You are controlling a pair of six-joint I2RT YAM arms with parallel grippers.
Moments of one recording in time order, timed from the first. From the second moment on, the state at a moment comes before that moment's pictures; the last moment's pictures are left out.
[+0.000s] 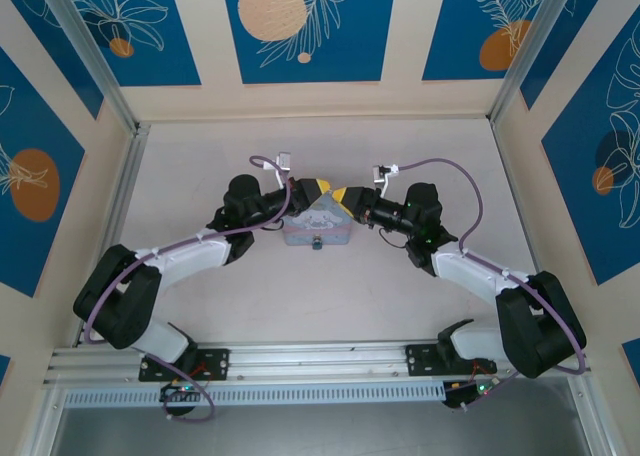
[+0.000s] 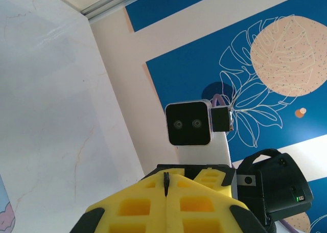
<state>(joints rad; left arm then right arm) -0.61 1.50 0.79 0.70 0.53 -1.15 0.44 1.28 0.59 0.64 -0.67 1.22</state>
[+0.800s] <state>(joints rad) -0.62 1.50 0.79 0.70 0.50 -1.15 0.43 1.28 0.59 0.64 -0.68 1.23</state>
